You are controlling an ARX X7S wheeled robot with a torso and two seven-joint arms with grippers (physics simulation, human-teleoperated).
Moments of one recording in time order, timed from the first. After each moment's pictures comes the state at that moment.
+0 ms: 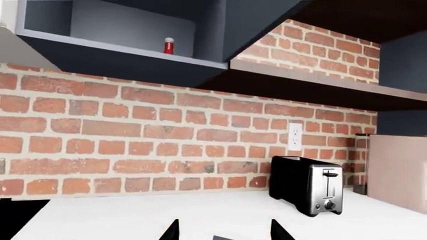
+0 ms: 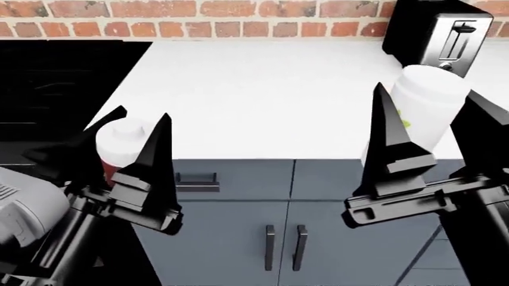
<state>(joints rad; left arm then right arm) -0.37 -0.66 -0.01 1.04 -1.19 -0.63 -0.62 0.98 0.49 0.30 -1.03 2.19 1.32 1.50</state>
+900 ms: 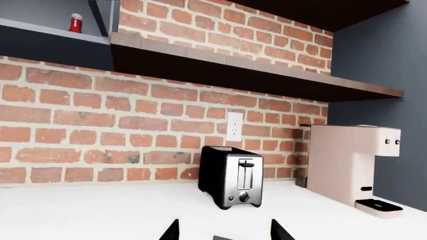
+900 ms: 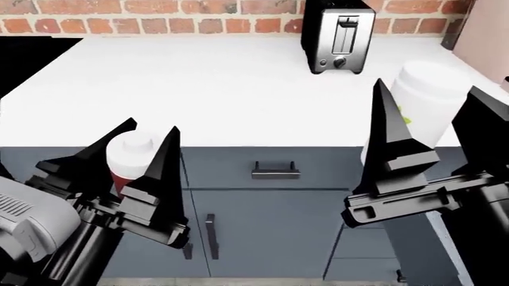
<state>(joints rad) -0.33 -0.77 0.16 1.03 -1.12 -0.44 -0.65 1.01 0.52 0.24 -1.03 2.20 1.26 1.53</state>
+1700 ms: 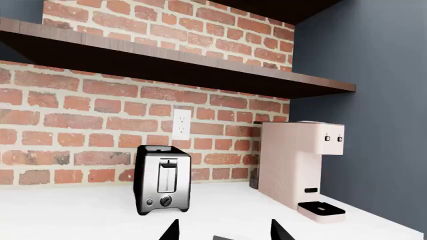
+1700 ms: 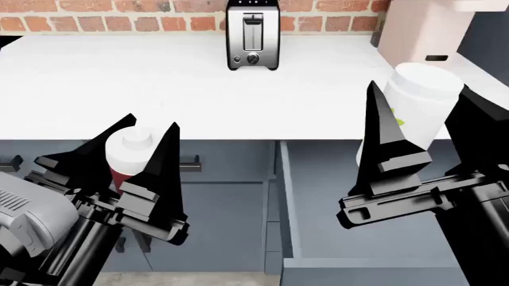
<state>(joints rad) -0.36 -0.81 0.20 1.02 -1.13 -0.40 -0.67 1.01 0.52 0.22 -1.03 2.18 1.25 1.51</state>
